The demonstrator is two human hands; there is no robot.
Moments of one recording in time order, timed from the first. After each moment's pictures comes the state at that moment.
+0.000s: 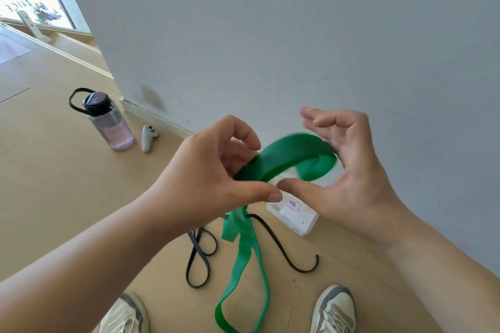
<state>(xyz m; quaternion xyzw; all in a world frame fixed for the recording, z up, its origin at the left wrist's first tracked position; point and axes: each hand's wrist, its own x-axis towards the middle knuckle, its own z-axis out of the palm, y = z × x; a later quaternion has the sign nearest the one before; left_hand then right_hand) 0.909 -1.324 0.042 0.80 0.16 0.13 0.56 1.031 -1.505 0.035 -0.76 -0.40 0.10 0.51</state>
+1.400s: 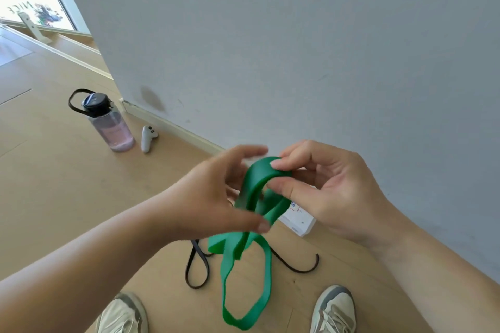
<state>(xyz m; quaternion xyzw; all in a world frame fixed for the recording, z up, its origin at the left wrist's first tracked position) 0.909 -1.318 0.014 0.84 0.11 -0.03 0.53 1.026 -1.499 0.035 -0.70 -0.38 0.19 0.57</state>
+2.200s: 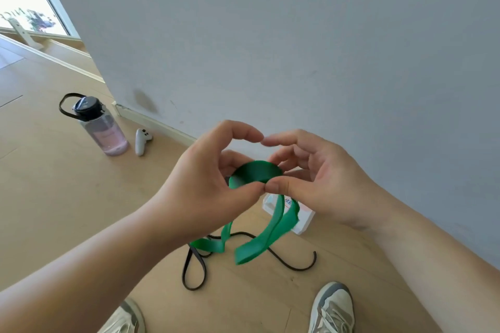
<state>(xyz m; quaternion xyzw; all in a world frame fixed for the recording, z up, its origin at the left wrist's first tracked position) 0.912 -1.348 0.029 0.80 0.14 0.14 0.56 1.043 -1.507 0.033 -0.74 -0.36 0.27 0.50</state>
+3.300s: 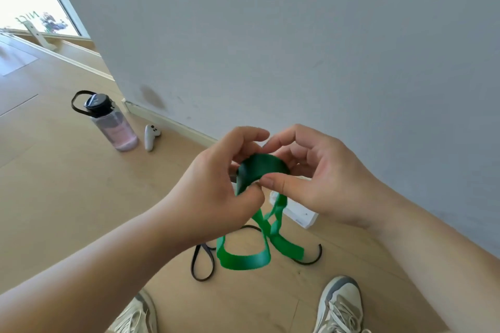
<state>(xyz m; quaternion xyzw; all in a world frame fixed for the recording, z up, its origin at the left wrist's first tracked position) 0.907 -1.354 0.012 0.86 0.08 0.16 0.49 1.030 -1.509 0.035 -0.74 -0.37 0.27 0.49</state>
